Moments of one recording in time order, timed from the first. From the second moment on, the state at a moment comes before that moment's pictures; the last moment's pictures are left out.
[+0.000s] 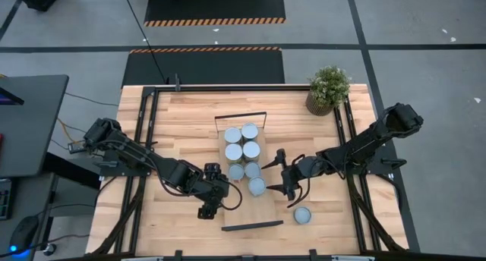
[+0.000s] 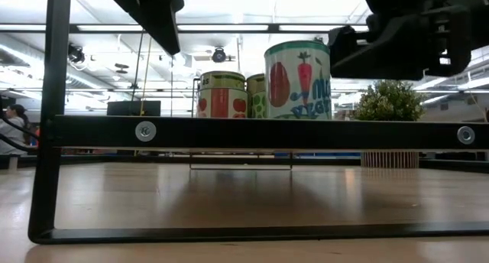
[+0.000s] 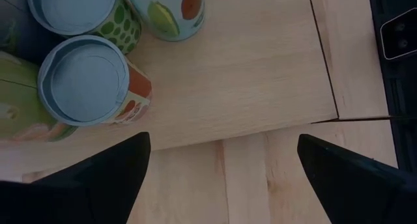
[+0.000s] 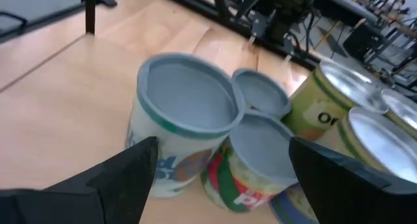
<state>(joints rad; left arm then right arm) -0.47 1.64 1.32 -0.75 -0.19 -0.35 0.36 1.44 0.49 0.58 0.26 -0.31</state>
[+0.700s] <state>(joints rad) -0.47 1.64 1.32 -0.74 -0.19 -0.32 0.45 1.26 0.47 0.23 -0.15 0.09</state>
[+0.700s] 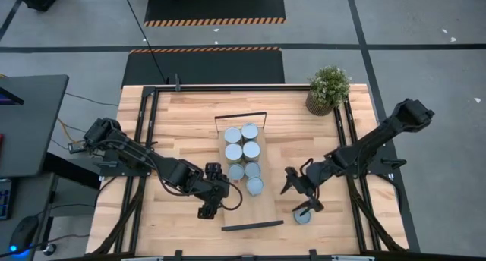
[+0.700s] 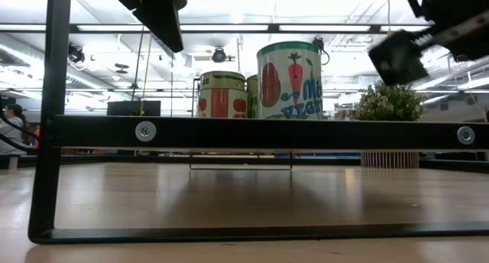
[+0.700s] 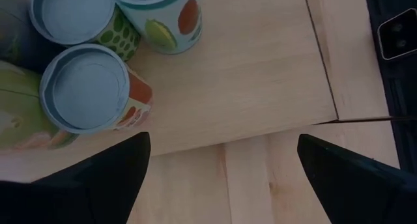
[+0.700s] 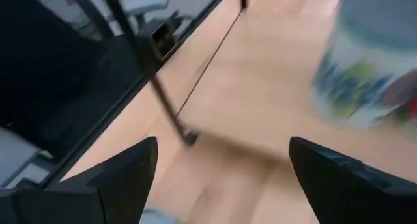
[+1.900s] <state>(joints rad) -0.45 1.64 1.32 -0.73 -0.16 -0.46 0.89 1.45 0.42 0.32 0.24 0.27</state>
